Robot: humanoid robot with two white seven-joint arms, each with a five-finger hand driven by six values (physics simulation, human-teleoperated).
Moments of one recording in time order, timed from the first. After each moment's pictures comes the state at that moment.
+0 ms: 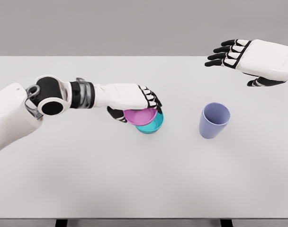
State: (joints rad) left arm -0.89 0.57 -0.97 -1.61 -0.39 -0.34 -0.61; right arm -0.57 -0.95 0.30 -1.75 0.30 -0.61 0.61
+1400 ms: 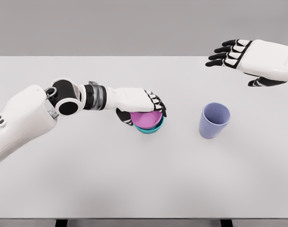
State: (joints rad) left arm -0.89 0.48 -1.01 -1.48 -0.41 -0.35 -0.61; right arm -0.57 -0.96 0.30 -1.75 0.30 -0.61 0.61
